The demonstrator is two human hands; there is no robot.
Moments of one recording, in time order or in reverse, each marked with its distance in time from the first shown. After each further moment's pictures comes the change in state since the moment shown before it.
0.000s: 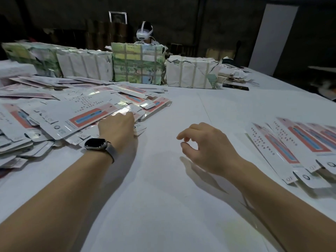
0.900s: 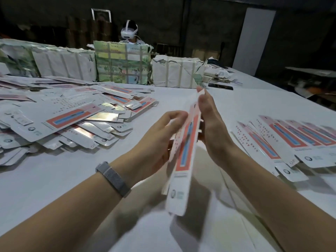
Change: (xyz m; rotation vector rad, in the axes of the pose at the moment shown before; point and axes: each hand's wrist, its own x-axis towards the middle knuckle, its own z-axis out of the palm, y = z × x) left_hand -0.063 0.088 -0.038 -1.833 -0.599 0.143; right_hand 0.017 0.003 -0.022 1.012 0.201 0.362
